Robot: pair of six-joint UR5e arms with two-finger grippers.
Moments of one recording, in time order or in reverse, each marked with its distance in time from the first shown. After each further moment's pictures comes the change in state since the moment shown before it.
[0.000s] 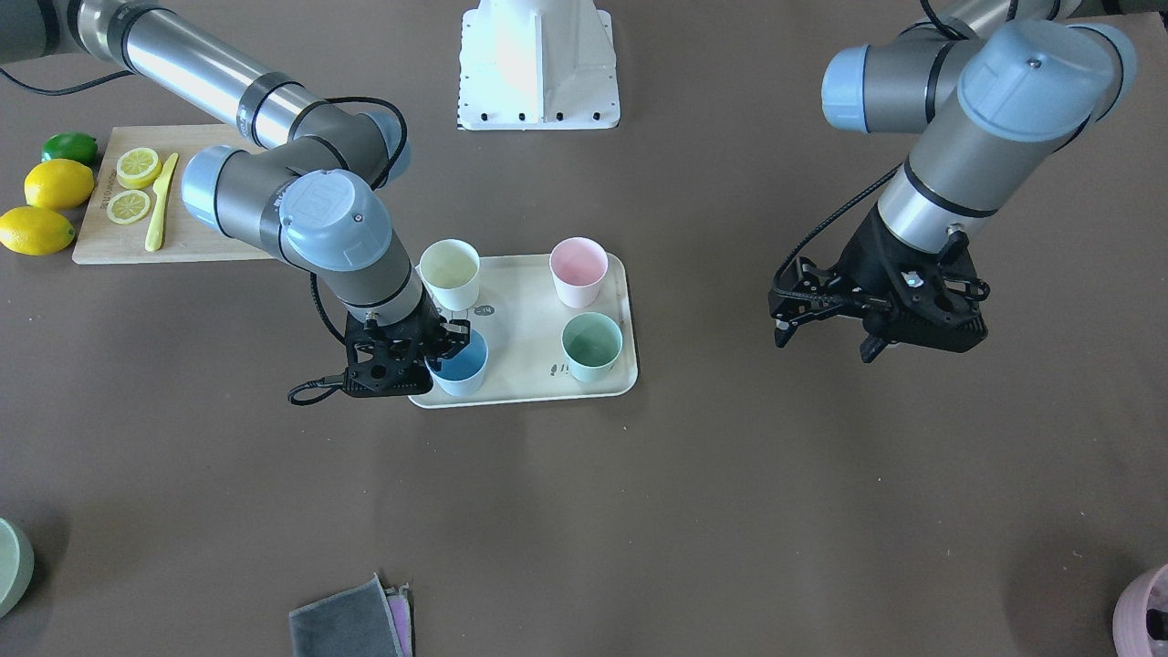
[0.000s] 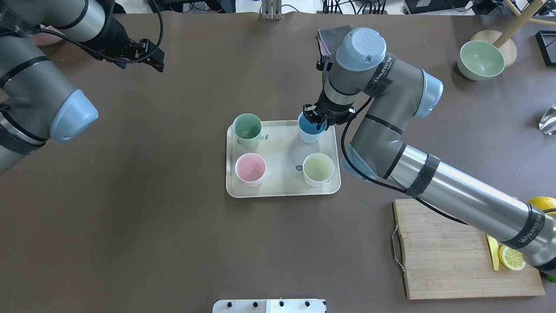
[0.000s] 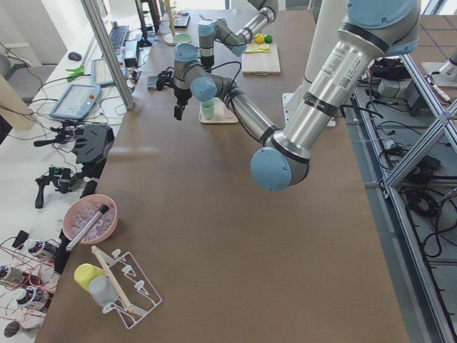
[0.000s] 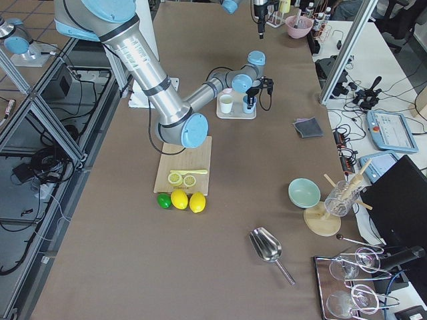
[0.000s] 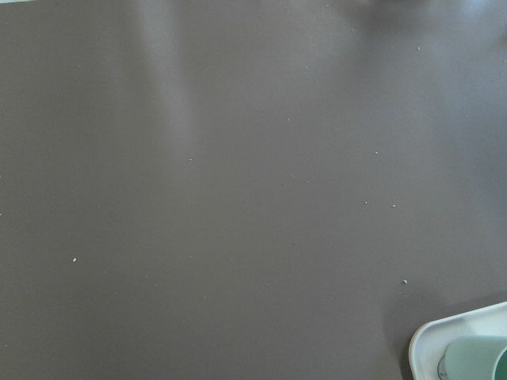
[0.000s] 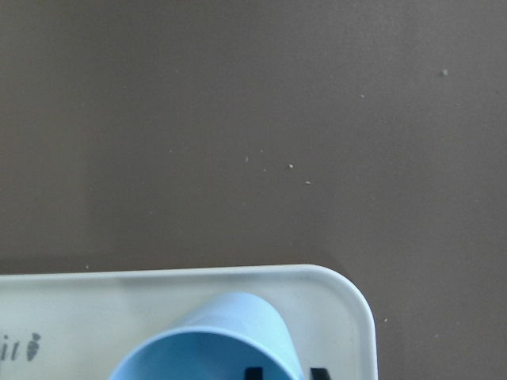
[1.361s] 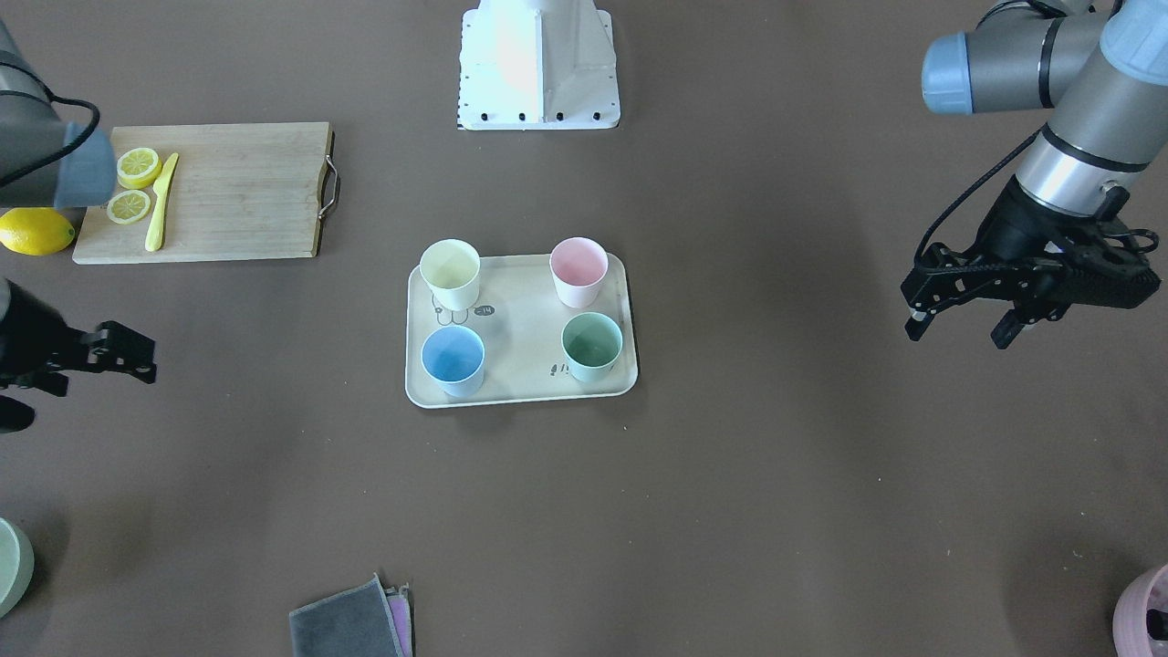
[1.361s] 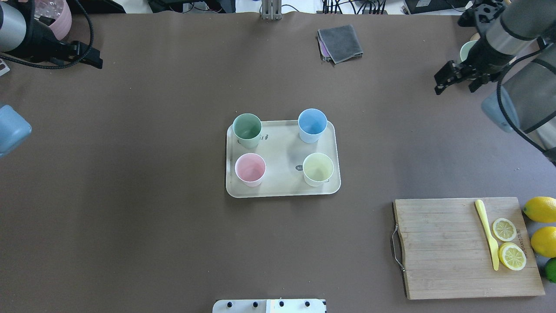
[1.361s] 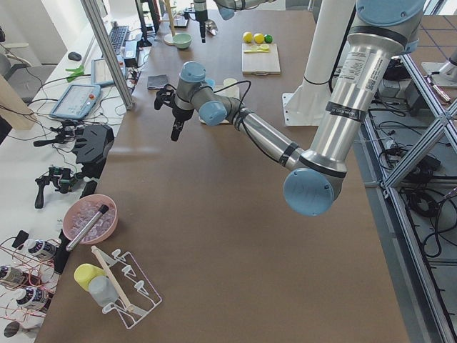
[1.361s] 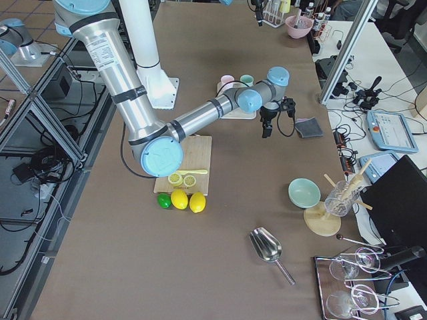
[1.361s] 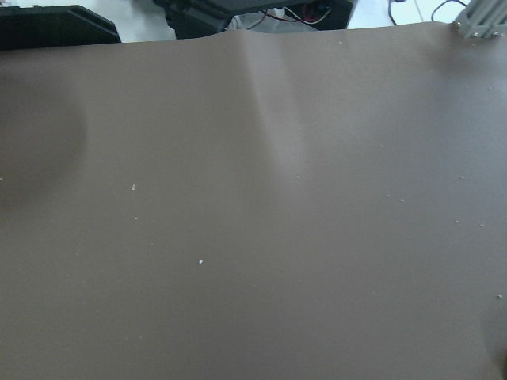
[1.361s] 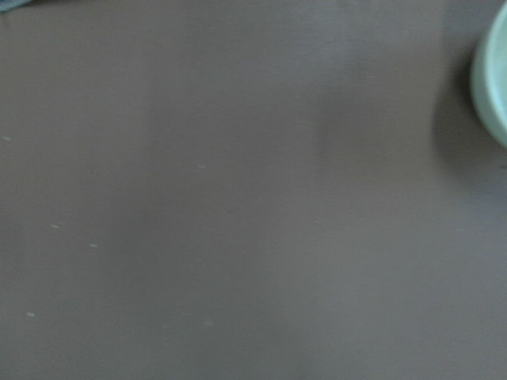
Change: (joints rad) left arm -0.104 0.245 -0.099 -0.134 0.077 0.012; right arm 0.447 -0.366 0.172 -0.181 0.237 -0.673
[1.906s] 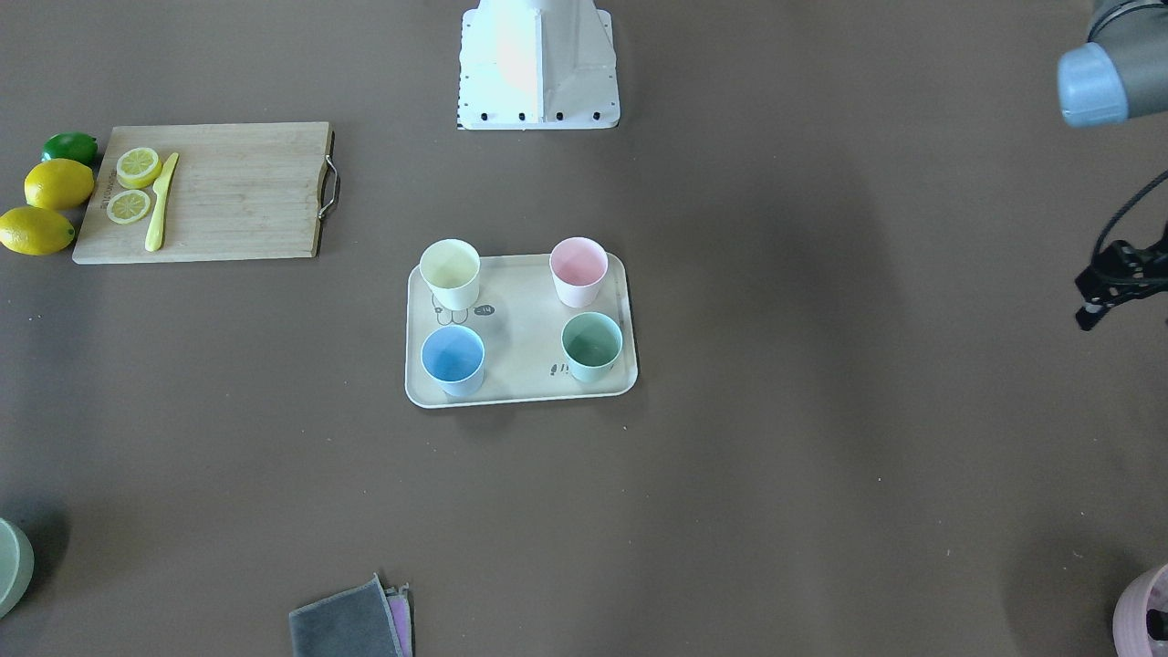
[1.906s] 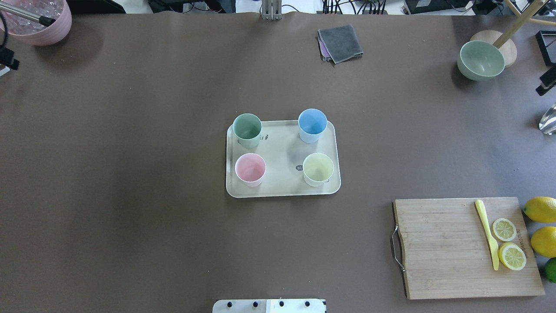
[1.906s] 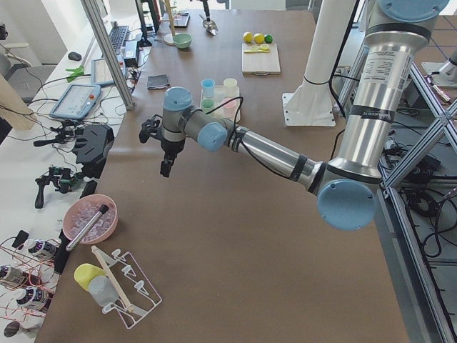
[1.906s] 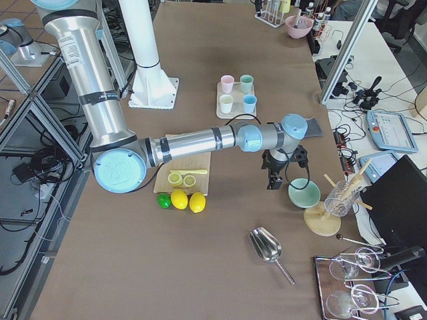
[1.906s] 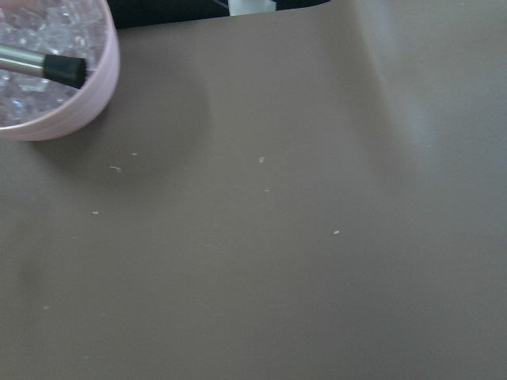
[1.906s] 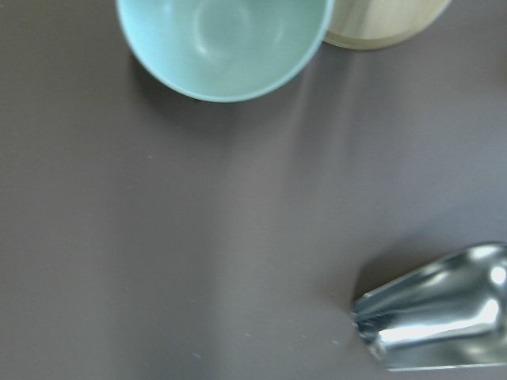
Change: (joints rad) left arm -0.269 0.119 0.099 0.109 -0.161 0.398; right arm 0.275 -0.075 -0.184 -0.106 0.014 -0.546
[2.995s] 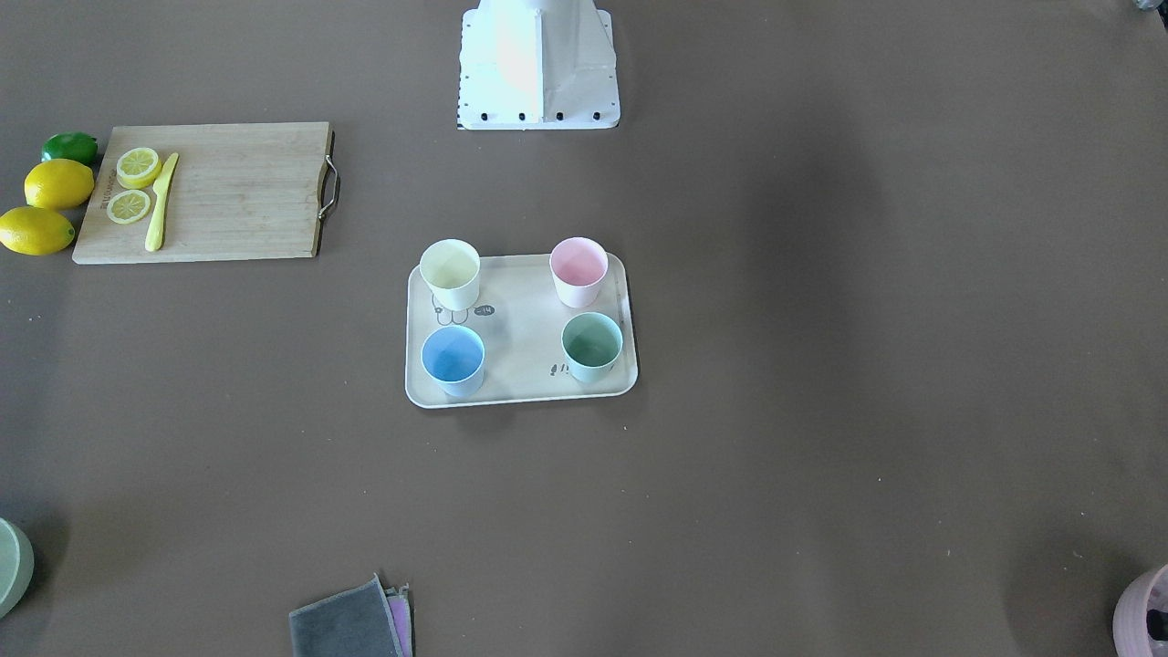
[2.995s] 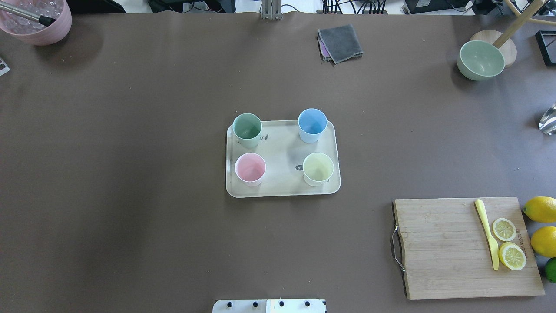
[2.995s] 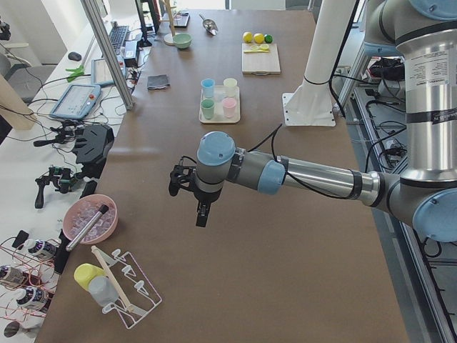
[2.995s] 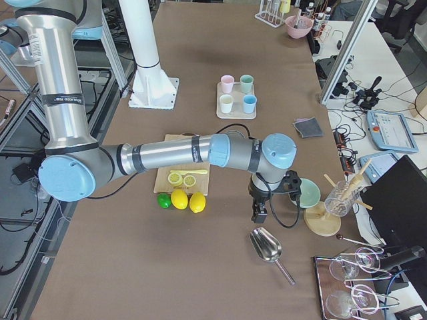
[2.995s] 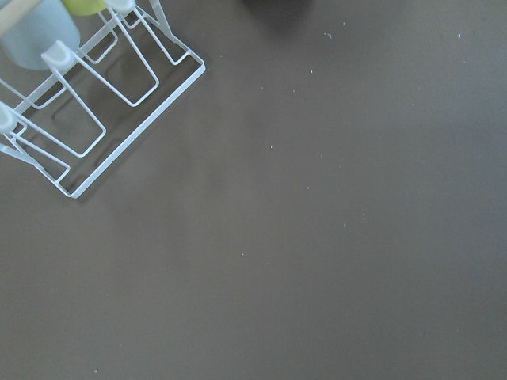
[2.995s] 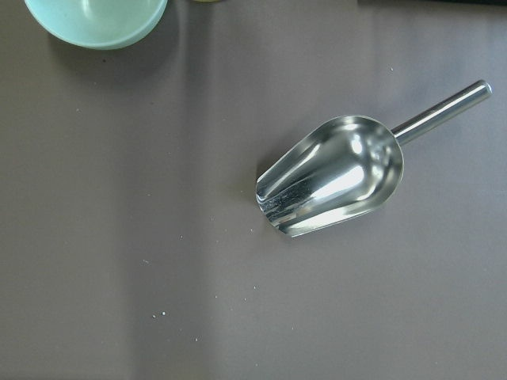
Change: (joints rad) left arm -0.205 0.339 -0.167 0.017 -0.139 0.189; right arm 0.177 -0.166 0.277 -0.206 0.000 0.000
